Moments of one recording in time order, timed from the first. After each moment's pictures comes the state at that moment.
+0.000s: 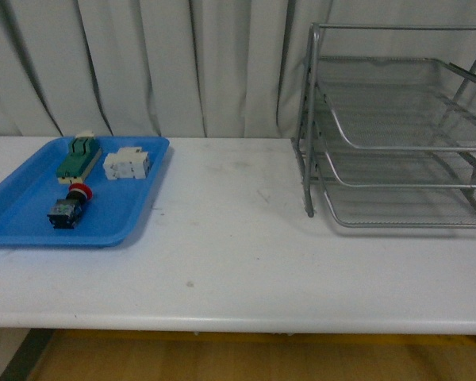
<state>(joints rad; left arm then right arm) 0.00 0.01 0.01 0.00 0.00 0.00 0.00 0.00 0.01 0.00 0.00 0.00</state>
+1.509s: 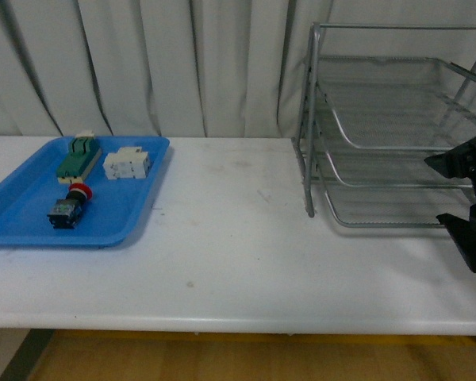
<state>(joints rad) 0.00 0.01 0.01 0.00 0.00 0.00 -0.03 2.21 0.86 1.08 -0.20 1.11</state>
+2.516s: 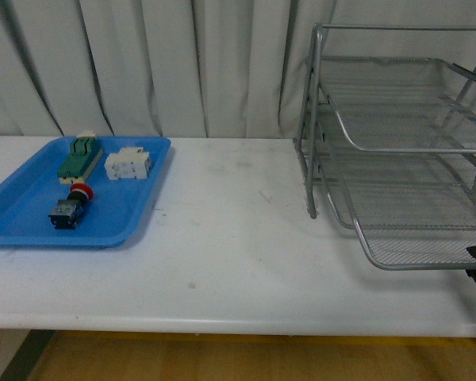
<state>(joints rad) 0.00 0.01 0.01 0.00 0.00 0.00 -0.11 2.18 0.48 1.32 -0.27 1.29</state>
